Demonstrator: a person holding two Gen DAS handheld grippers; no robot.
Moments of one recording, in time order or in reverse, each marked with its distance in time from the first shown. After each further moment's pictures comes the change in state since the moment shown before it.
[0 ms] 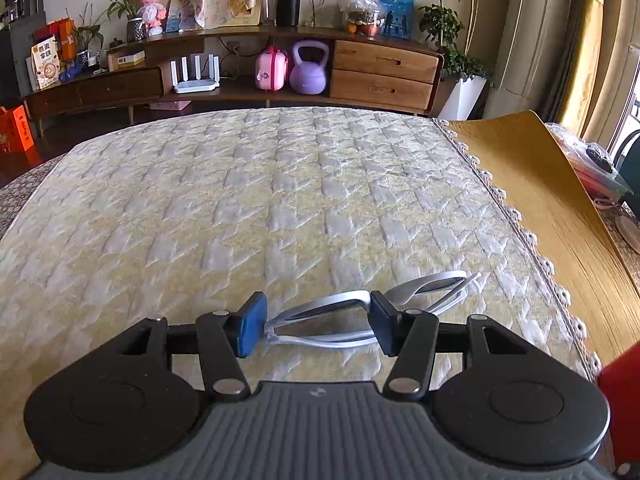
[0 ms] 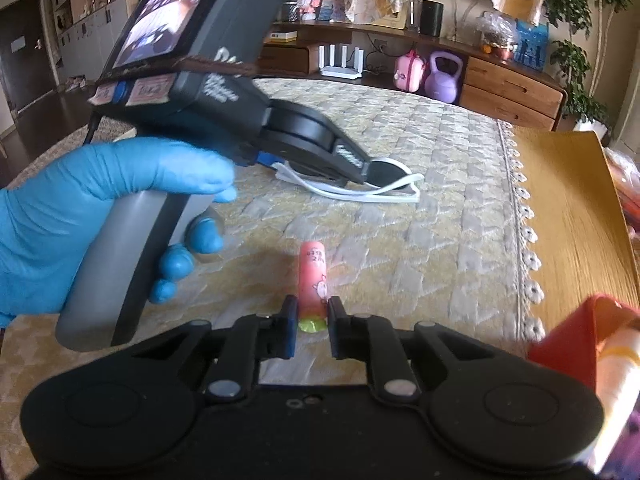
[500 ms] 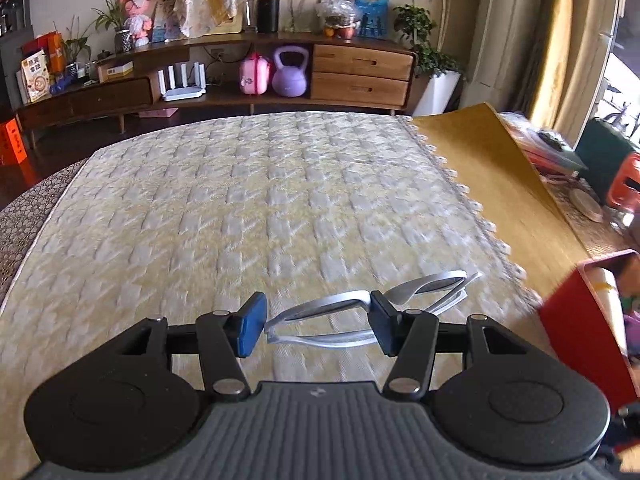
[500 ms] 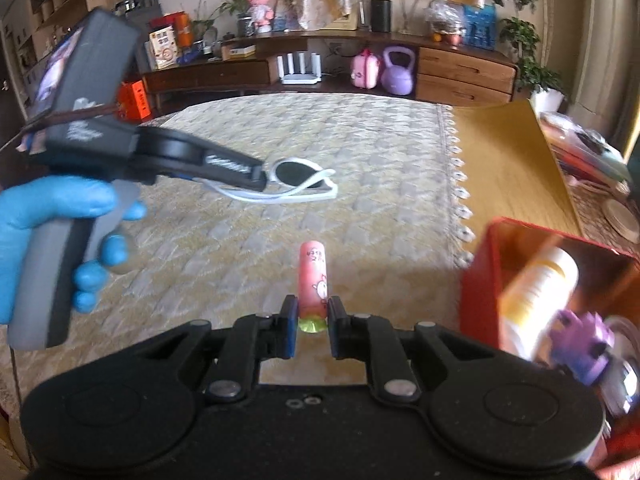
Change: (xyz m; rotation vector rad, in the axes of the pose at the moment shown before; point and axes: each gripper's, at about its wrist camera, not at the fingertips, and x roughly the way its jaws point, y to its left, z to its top) left arm -0.087 -0.005 -0.024 0.055 0.005 -0.049; right arm -0.076 -0.012 -0.028 0.144 -0.015 -0.056
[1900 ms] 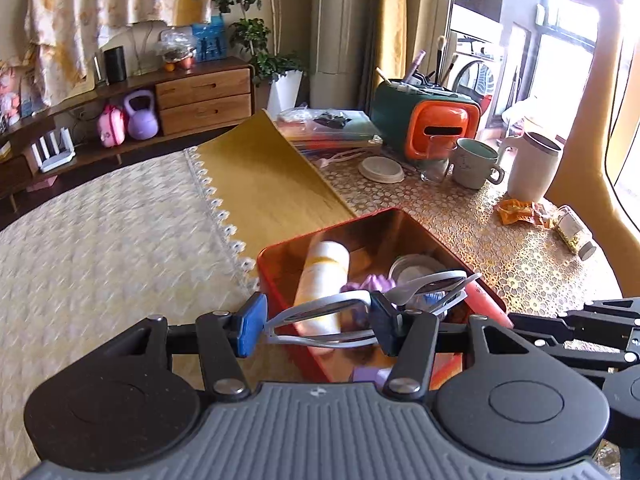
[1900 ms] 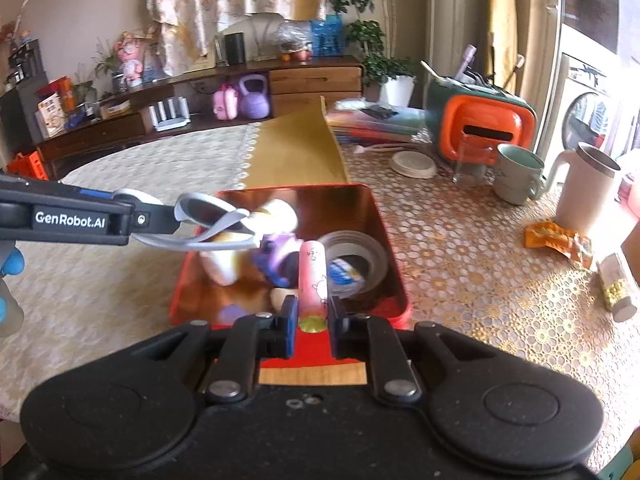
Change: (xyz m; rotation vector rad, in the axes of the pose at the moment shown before) left arm -0.083 -0.204 -0.017 0.292 -0.028 -0.266; right arm -0.123 -0.138 -0.070 0.237 -0.095 -0.278
